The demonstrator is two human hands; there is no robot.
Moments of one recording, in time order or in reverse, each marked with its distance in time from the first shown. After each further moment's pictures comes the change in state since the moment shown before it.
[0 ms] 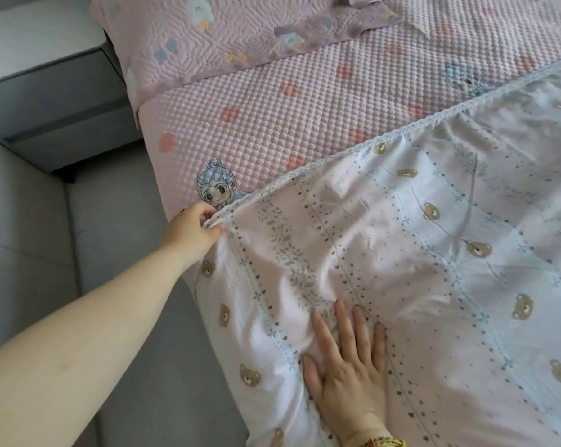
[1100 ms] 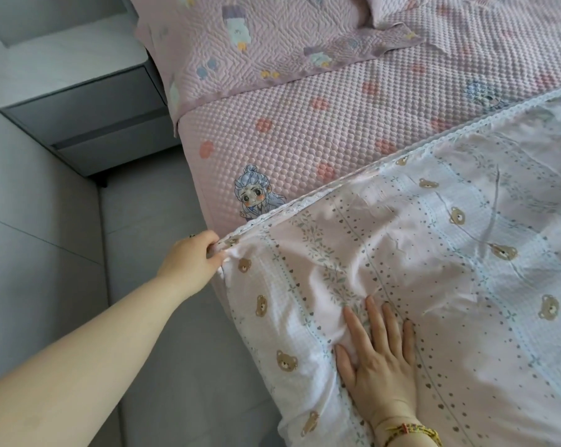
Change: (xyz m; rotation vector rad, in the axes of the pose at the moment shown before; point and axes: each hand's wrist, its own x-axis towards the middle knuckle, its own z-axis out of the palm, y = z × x) left_hand -0.048 -0.040 -0.044 0.263 -0.006 0.104; right_hand 0.005 -0.010 -0.022 0.073 -0.183 0.058
